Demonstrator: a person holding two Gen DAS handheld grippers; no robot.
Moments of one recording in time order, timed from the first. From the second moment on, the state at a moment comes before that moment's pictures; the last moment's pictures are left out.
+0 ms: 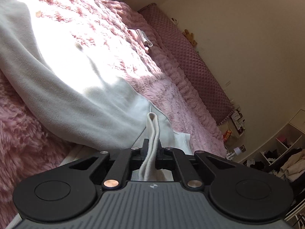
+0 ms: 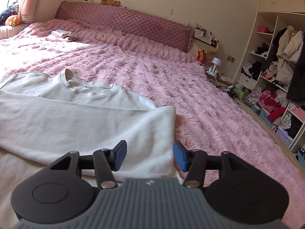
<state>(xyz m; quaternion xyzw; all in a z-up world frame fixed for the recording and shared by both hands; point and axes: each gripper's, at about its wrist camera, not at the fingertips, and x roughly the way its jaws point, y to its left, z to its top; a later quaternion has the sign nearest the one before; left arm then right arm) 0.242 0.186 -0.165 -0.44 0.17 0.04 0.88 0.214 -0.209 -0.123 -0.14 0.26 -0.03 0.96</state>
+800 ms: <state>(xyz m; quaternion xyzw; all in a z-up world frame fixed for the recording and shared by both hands) 0.078 0.352 -0.111 -0.46 0.10 0.20 0.86 0.186 -0.016 -0.097 -0.13 0.25 0.19 0.94</state>
